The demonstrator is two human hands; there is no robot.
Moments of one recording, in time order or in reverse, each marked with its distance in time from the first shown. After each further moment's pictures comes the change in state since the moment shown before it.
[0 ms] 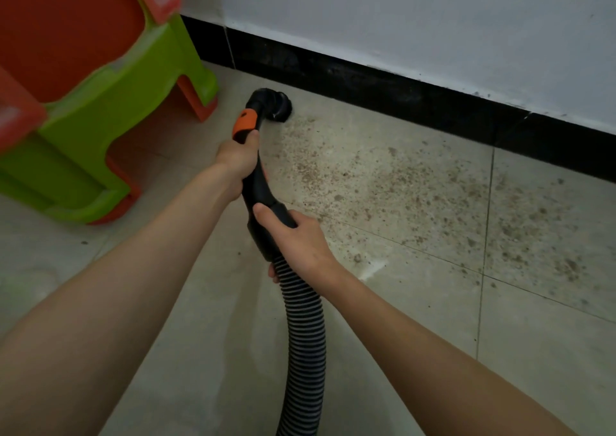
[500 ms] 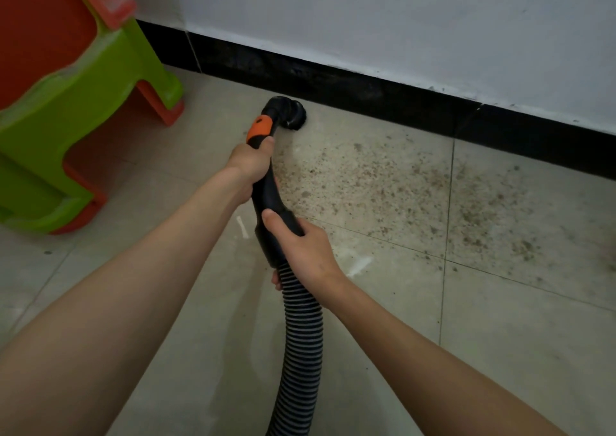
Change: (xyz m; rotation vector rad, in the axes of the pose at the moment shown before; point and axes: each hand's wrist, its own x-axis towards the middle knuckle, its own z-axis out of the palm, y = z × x) left_hand -0.037 0.004 0.065 0.119 -0.113 0.053; right_hand -0.033 0.012 -0.043 0.089 0.102 0.004
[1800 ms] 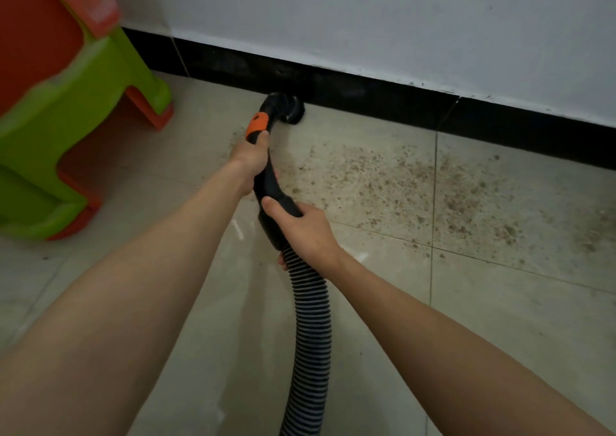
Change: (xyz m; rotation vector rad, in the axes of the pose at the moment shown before) left_hand -0.013 0.012 0.014 0.016 0.017 -0.013; right_hand 0.010 -0.007 -0.013 -0.086 0.065 0.003
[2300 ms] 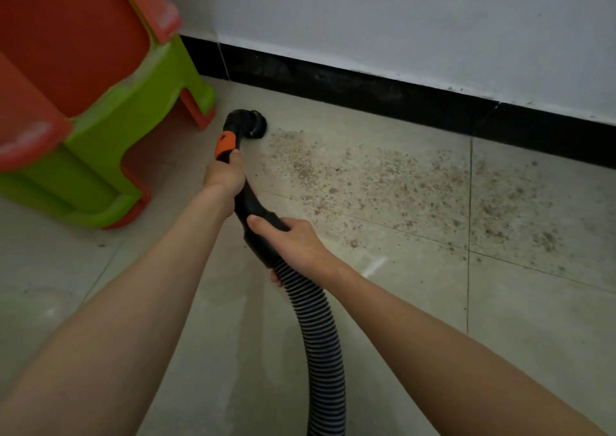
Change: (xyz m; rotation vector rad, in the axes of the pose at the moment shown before) left_hand 0.006 -0.040 -0.095 -0.015 0.183 -0.055; right_hand -0.010 0.000 0.067 -0.087 -0.221 0.047
